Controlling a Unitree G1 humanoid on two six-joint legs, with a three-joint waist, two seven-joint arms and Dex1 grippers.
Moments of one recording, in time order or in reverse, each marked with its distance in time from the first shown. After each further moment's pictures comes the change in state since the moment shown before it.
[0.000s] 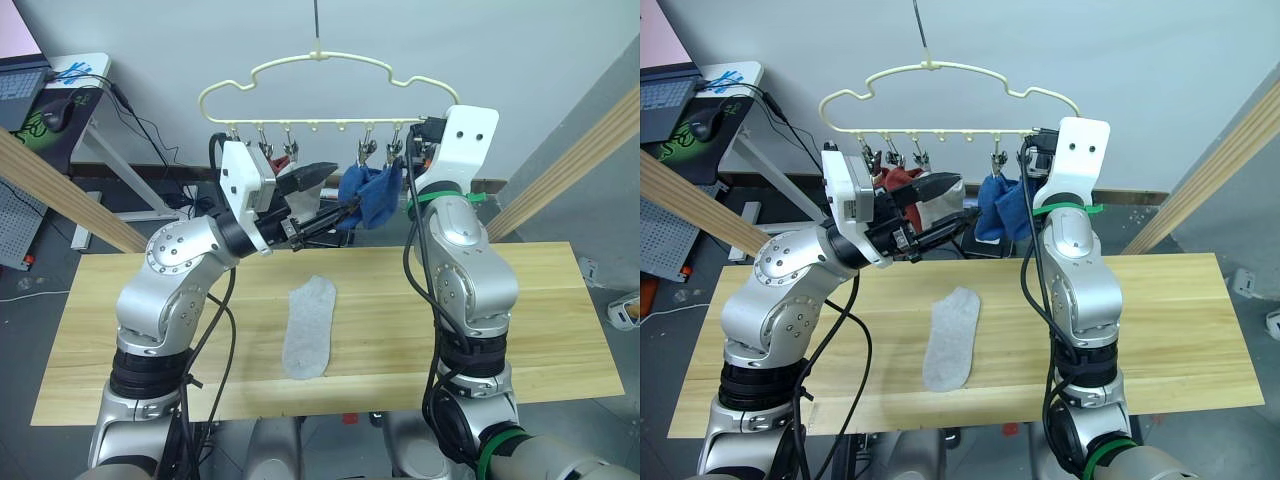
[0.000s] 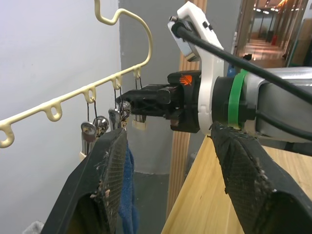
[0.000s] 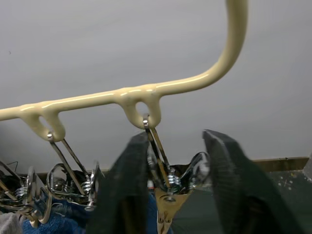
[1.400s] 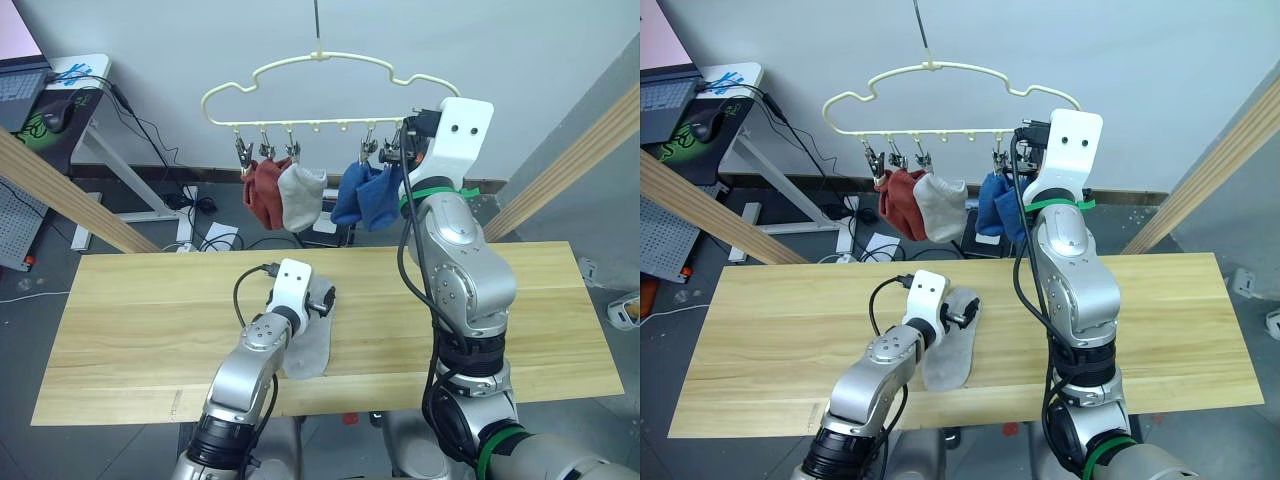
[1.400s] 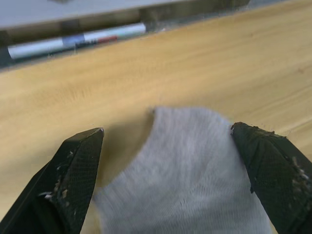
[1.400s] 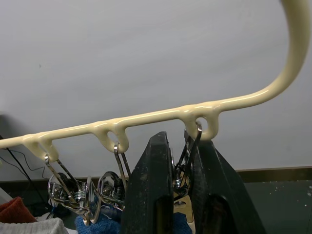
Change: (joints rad) left arm 0.357 -0.352 -0.212 0.158 0.466 0.289 0.665; right arm -0.012 -0.001 0.026 -0.003 0.072 -0.025 0.004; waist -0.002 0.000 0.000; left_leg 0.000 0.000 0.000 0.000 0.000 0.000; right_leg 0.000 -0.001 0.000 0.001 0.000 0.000
